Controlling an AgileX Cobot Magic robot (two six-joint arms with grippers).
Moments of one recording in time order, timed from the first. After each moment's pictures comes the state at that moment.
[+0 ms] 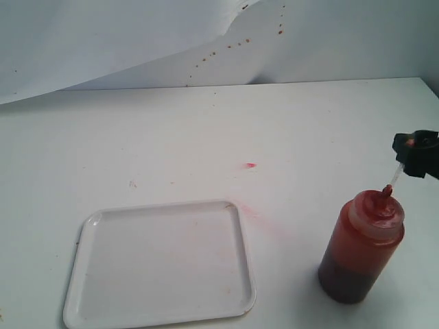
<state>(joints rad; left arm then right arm) -0.04 0.00 0.00 0.07 0.16 -0.09 0.02 1.25 -0.43 -0.13 -0.24 0.29</state>
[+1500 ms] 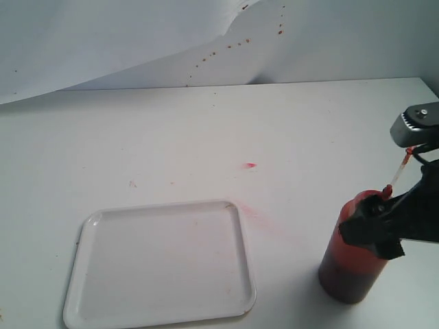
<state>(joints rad) -0.04 0.00 0.00 0.07 0.16 -0.09 0.28 1.11 -0.67 0.26 0.74 -0.21</state>
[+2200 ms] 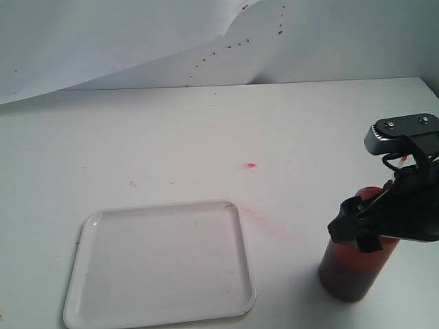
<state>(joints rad) -0.04 0.00 0.00 0.07 0.16 -0.09 0.28 1.26 -0.67 0.28 0.63 -0.23</state>
